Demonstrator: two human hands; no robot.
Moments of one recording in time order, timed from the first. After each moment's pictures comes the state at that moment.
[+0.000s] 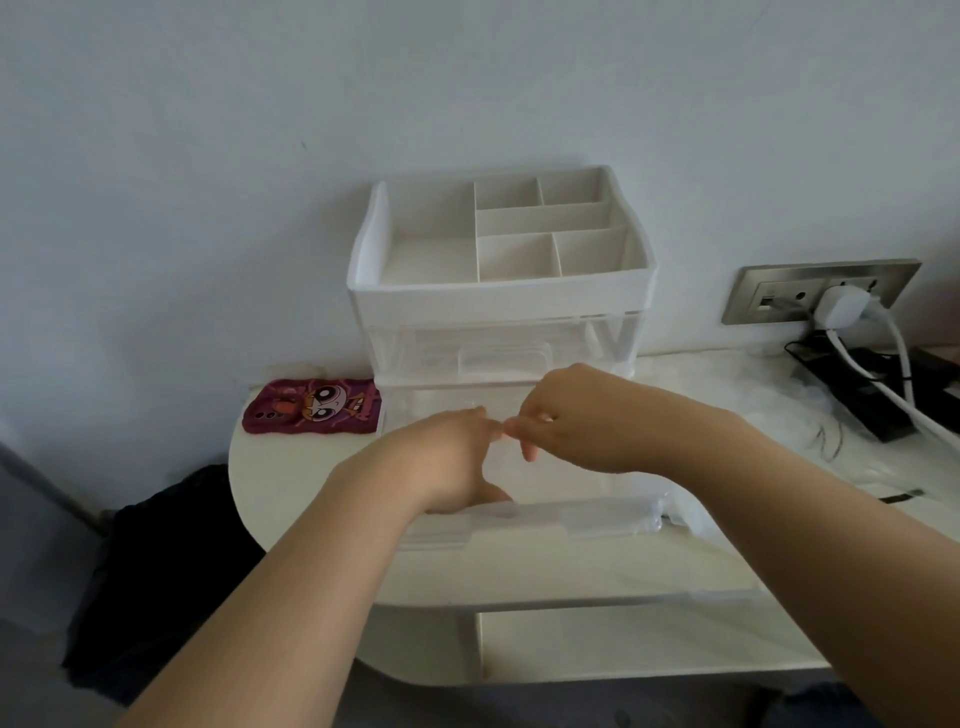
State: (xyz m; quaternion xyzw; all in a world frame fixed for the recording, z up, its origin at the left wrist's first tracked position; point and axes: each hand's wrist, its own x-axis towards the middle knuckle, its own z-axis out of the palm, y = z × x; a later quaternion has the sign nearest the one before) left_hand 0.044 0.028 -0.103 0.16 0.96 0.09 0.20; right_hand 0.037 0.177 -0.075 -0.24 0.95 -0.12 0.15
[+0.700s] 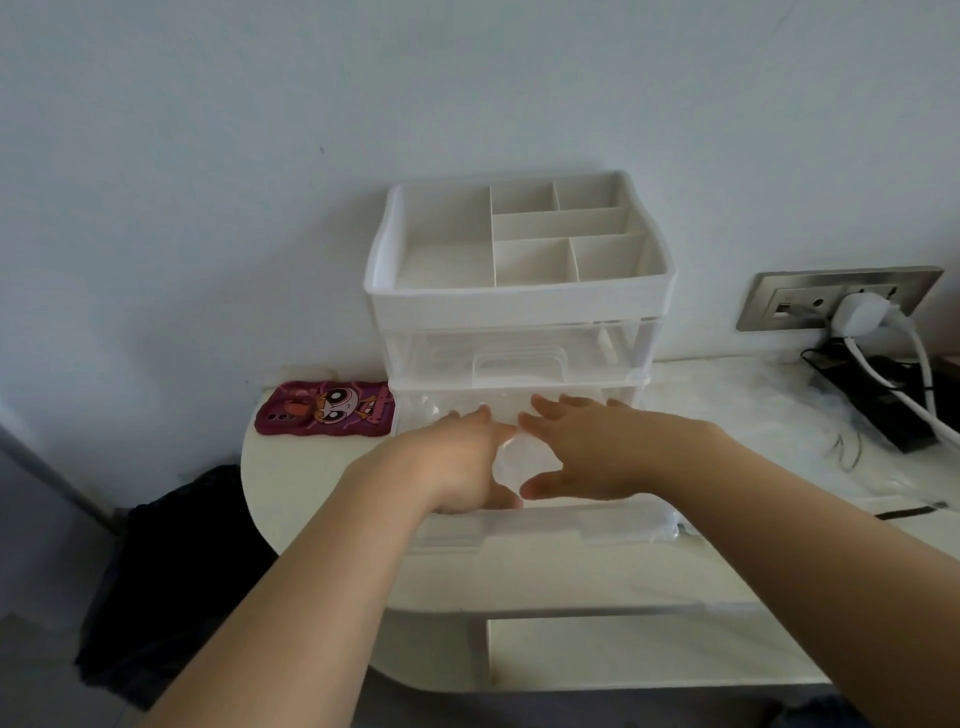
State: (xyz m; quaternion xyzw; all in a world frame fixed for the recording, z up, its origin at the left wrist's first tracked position) left_hand 0.039 0.024 -0.106 0.14 0.96 0.08 0.22; right_hand 0.022 0.177 -0.111 -0.24 0.95 0.04 0.19
